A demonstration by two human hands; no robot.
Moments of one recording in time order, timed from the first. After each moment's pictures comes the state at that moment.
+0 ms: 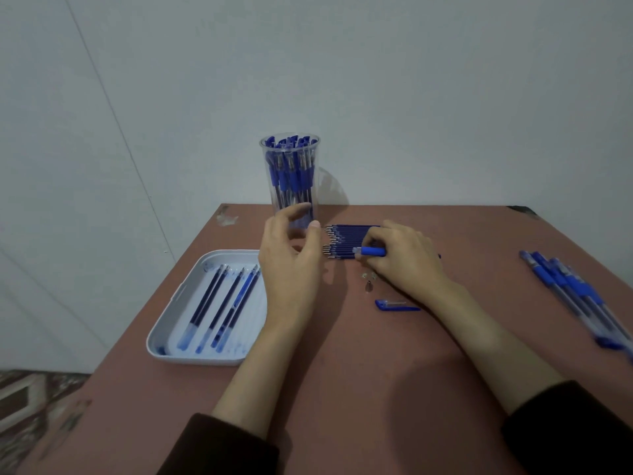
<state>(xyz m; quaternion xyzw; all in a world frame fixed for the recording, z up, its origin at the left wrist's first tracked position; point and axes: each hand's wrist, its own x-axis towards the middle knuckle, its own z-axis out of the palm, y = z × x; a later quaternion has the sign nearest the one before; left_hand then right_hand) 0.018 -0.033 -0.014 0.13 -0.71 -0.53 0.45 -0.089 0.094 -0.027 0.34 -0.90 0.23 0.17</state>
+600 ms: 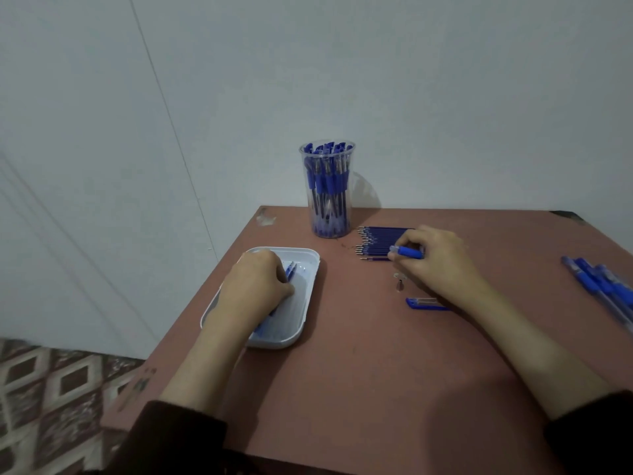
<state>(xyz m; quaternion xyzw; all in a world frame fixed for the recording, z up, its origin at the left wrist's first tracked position) 0.073 -0.103 -0.001 0.27 -0.94 -0.15 0.11 -0.080 0.100 -0.026 0.34 -0.87 0.33 0.14</state>
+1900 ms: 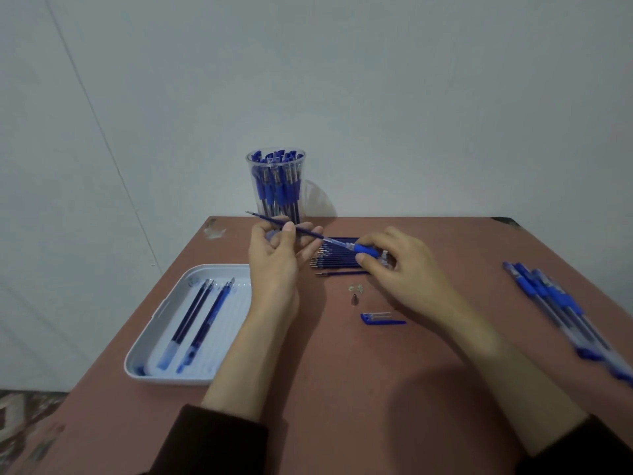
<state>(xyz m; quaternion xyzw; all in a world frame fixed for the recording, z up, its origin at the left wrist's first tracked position) -0.001 -0.029 0.004 0.10 -0.47 -0.81 0.34 -0.074 0.118 -0.015 0.36 -0.85 0.35 0.15</state>
